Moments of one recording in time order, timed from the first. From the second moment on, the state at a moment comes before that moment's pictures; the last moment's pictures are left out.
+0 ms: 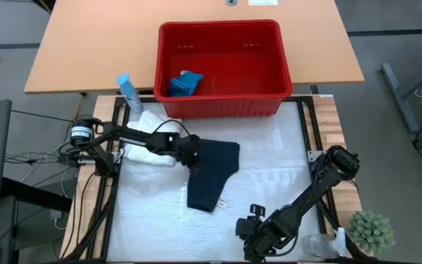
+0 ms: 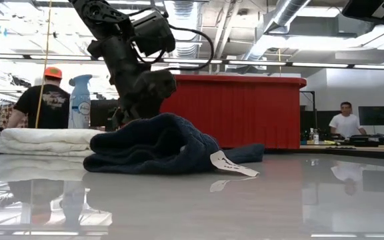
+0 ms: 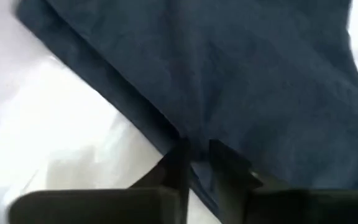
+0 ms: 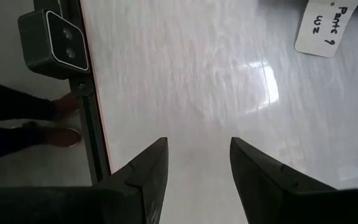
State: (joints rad) left arm 0.11 1.69 0.93 -0.26 0.03 -0.53; right arm 0.75 1.90 1.50 -0.78 0.24 0.93
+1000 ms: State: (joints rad) left arm 0.21 1.71 0.93 -0.05 -0.14 -0.11; right arm 0.79 1.90 1.50 -0.77 0.27 1.08
